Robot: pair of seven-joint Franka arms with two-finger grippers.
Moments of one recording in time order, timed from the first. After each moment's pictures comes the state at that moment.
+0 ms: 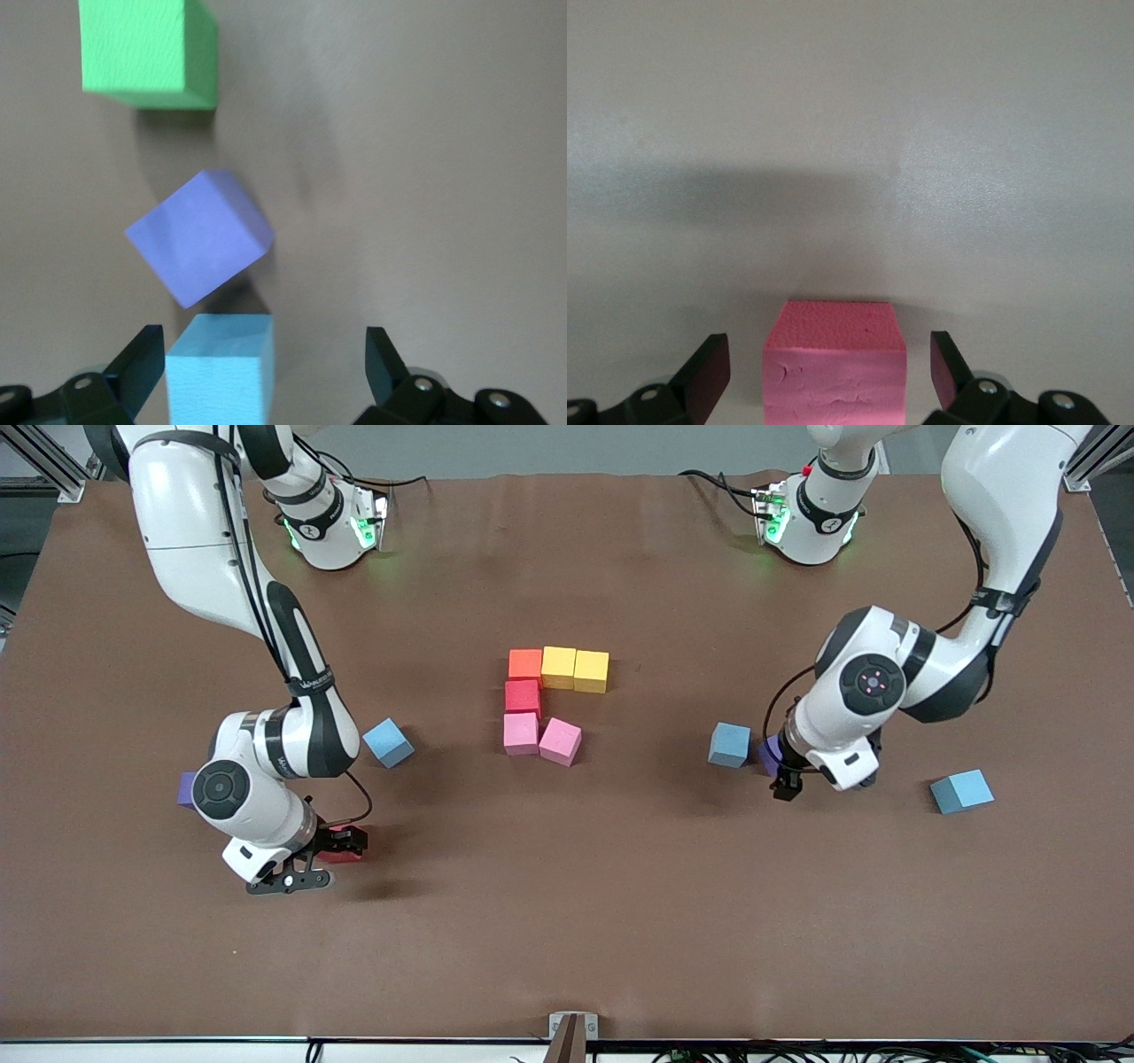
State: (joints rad) left arm 0.37 0.41 -0.73 -2.07 0.37 2.30 -1.90; right arm 0.34 0.72 -0.21 -1.61 0.16 2.38 -0.04
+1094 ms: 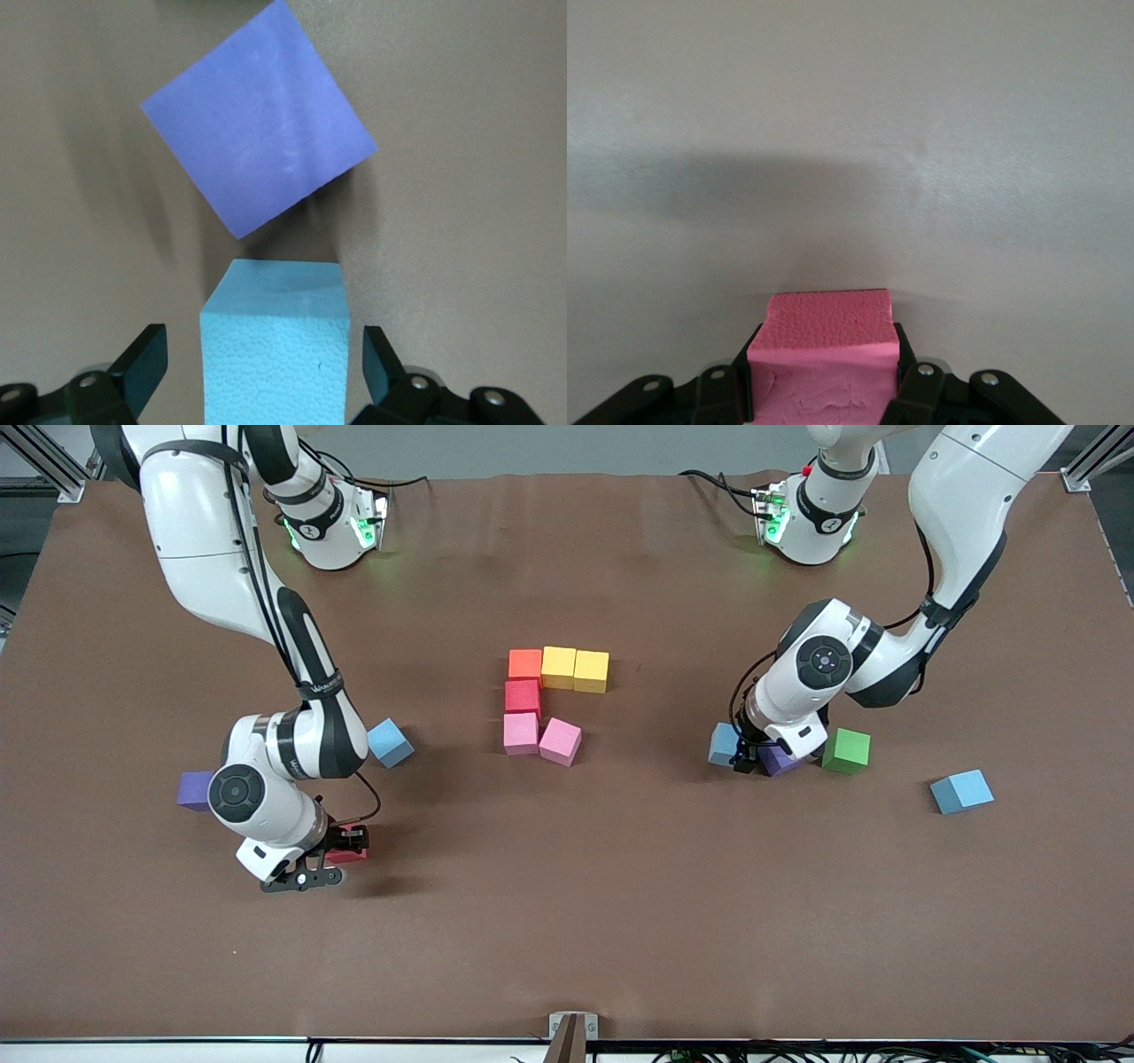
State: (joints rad) left arm 0.34 0.48 -0.73 -2.21 0.40 2.50 -2.02; right arm 0.35 0.74 -0.20 -1.60 0.17 2.38 -0.03
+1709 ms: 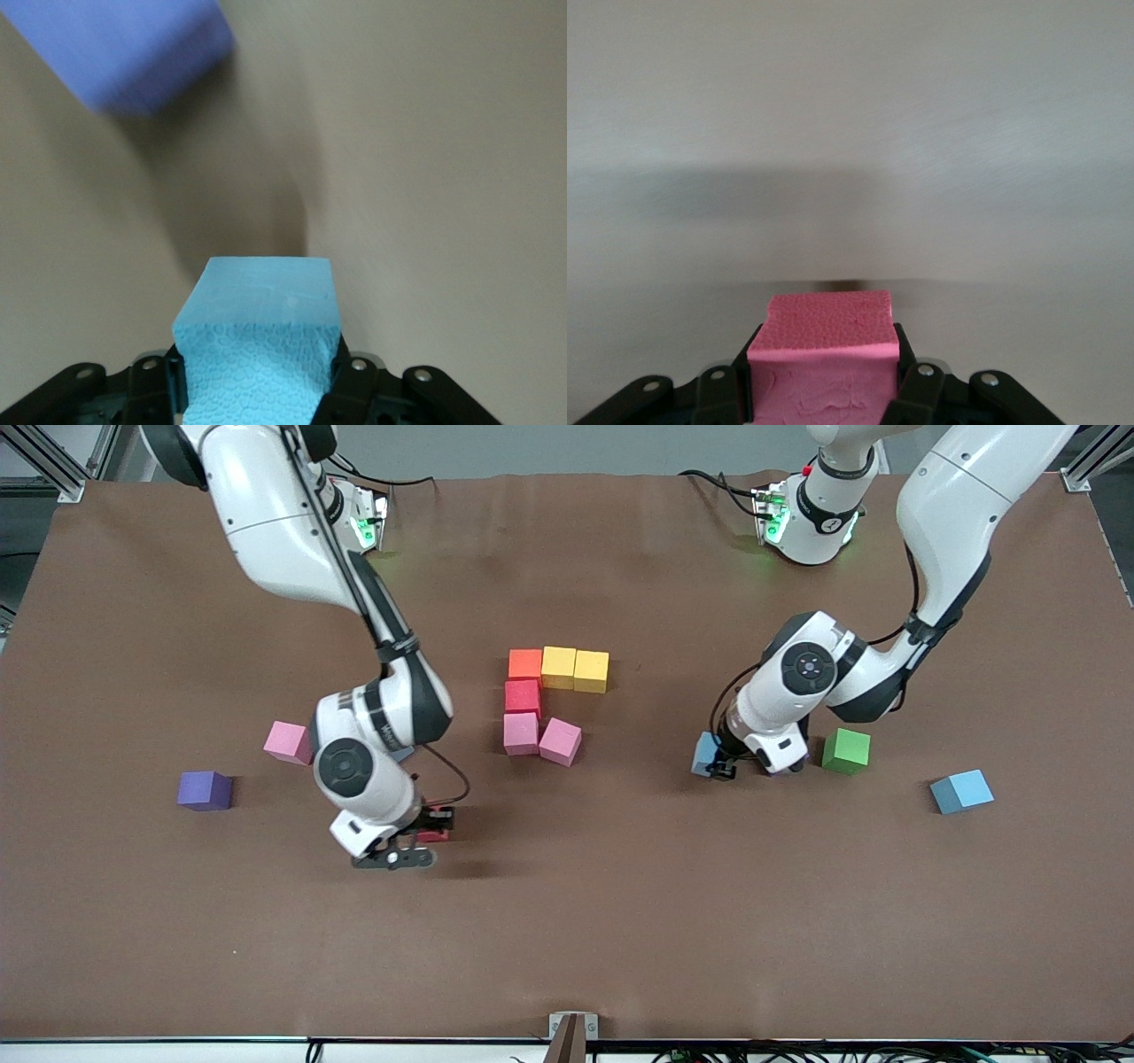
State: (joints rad) left arm 0.23 0.57 -0.73 -2.04 0.42 2.51 -2.06; right arm 0.58 0.74 -0.19 -1.51 0.17 2.27 0.33
